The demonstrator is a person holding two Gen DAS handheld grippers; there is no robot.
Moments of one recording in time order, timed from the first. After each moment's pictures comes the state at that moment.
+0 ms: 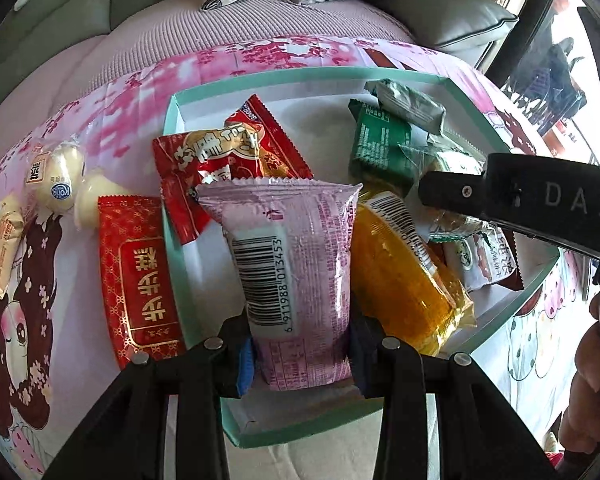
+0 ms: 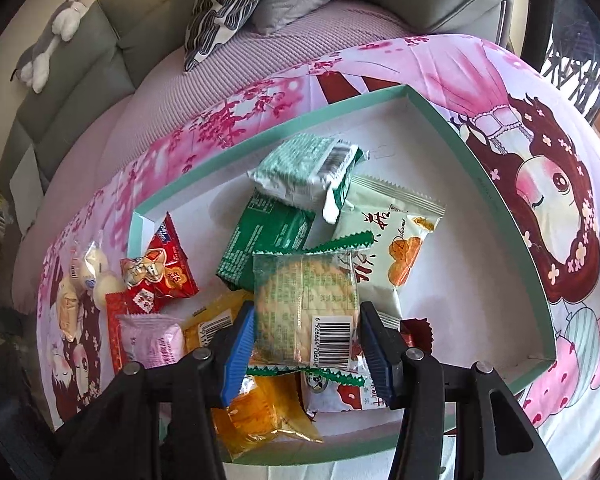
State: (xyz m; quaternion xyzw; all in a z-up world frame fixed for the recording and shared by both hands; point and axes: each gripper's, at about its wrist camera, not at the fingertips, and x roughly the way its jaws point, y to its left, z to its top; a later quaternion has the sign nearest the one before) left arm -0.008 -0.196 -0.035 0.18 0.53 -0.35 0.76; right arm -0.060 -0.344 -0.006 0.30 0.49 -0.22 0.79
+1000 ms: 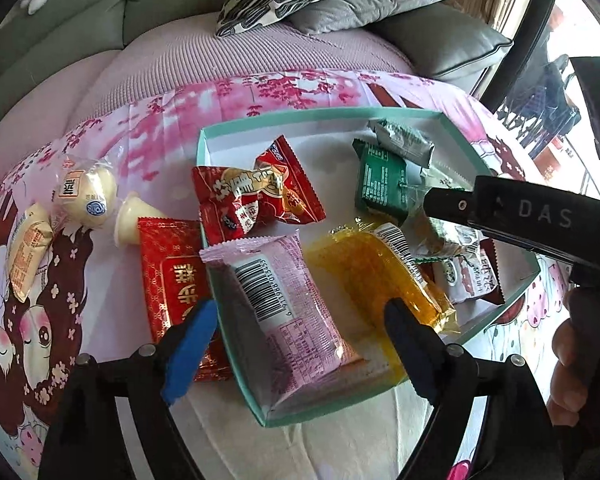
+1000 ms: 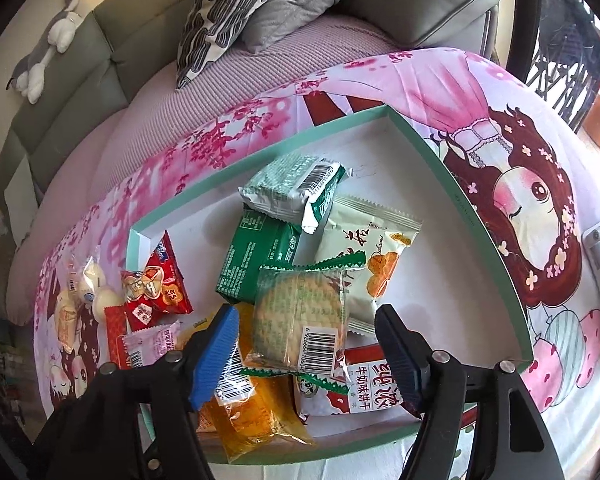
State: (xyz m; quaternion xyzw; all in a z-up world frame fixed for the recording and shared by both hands) left arm -0.003 -0.178 -0.005 0.16 0.50 -0.35 0.78; right arm -0.069 -0.352 0.010 0.30 0.47 -0.24 0.79
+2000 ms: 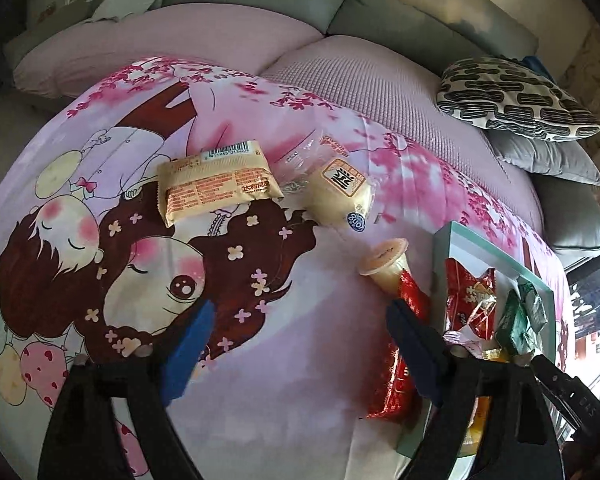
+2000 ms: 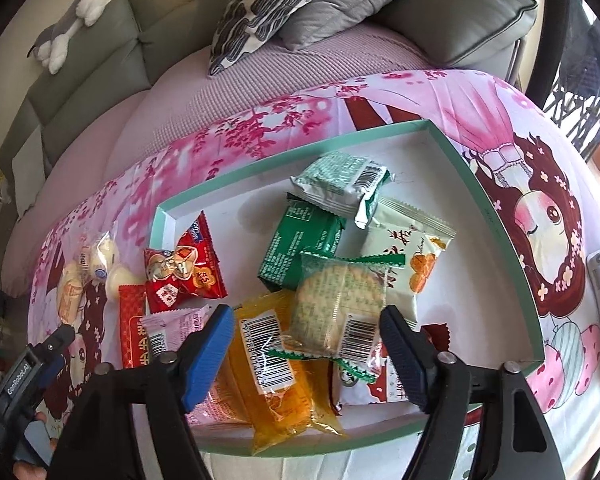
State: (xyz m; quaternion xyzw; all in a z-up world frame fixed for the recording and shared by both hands) left arm 0.081 -0.033 0.001 -0.06 0.52 -0.13 0.84; right arm -0.053 -0.317 0.017 0.26 0.48 -0.22 0.81
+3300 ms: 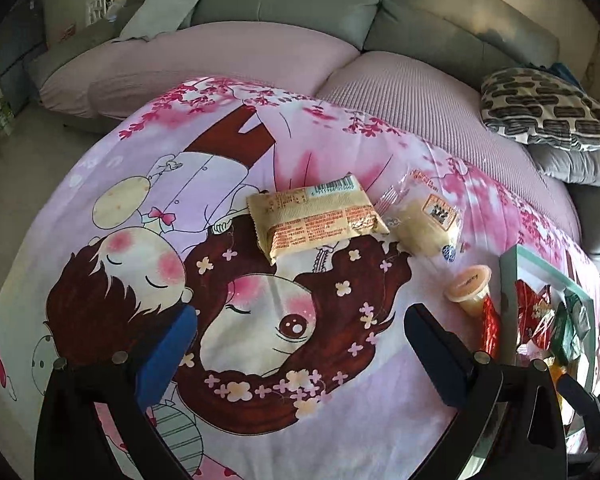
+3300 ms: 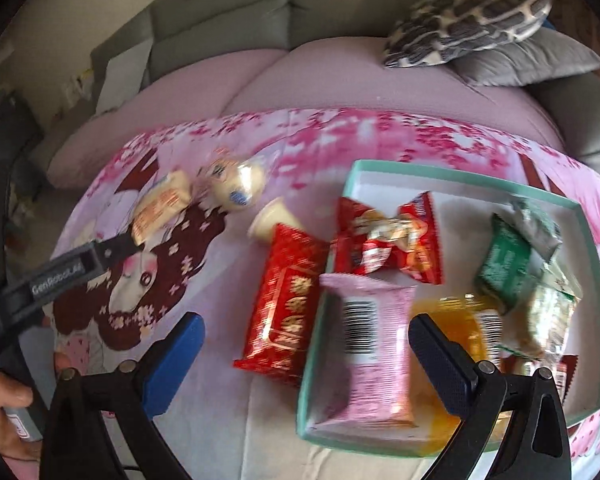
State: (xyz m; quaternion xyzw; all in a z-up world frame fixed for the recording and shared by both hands) left arm 0.101 0.028 -0.002 -0.02 0.50 -0.08 0.86; right arm -0.003 -0.177 0.014 0.12 0.48 -0.06 0.87
